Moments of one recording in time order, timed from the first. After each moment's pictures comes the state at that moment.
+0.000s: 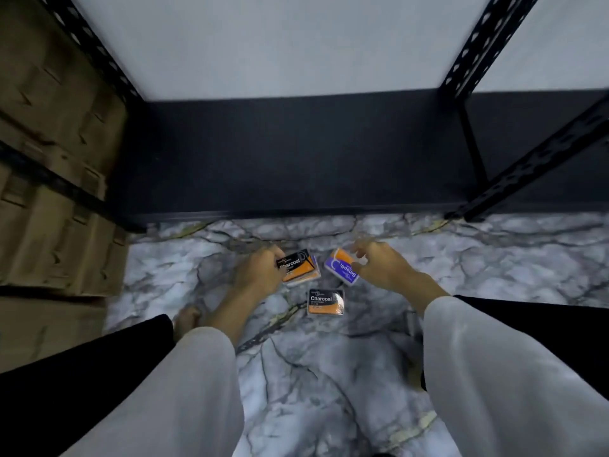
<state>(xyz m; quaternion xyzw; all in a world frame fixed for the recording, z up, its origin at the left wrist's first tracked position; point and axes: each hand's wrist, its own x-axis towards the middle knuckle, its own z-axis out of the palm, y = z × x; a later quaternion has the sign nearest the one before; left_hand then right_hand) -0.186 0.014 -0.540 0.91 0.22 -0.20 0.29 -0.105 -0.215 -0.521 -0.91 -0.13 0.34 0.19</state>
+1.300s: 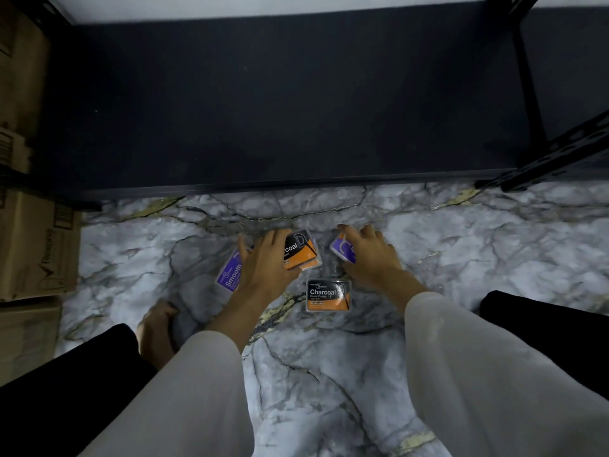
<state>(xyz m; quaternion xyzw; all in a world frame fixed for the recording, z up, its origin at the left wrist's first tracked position) -0.172 0.001 -0.626 0.95 0.13 -0.19 0.19 -0.099 -0.191 -0.635 -0.93 -0.15 0.32 0.10</state>
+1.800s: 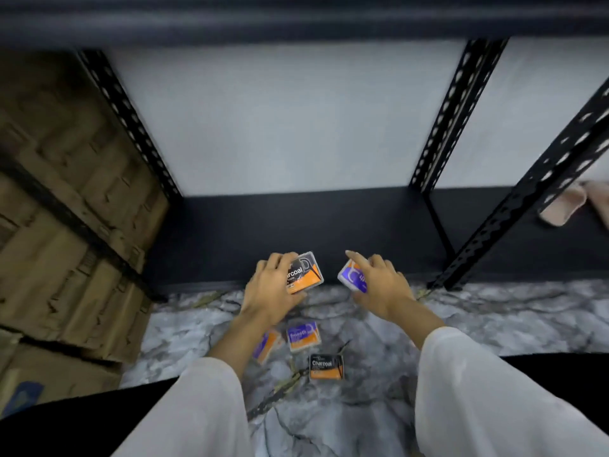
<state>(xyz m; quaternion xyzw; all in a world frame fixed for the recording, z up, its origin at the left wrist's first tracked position) -0.179 -0.002 -0.398 0.98 0.08 0.00 0.20 -0.105 -0.213 -0.404 -0.97 -0.19 0.14 0.12</state>
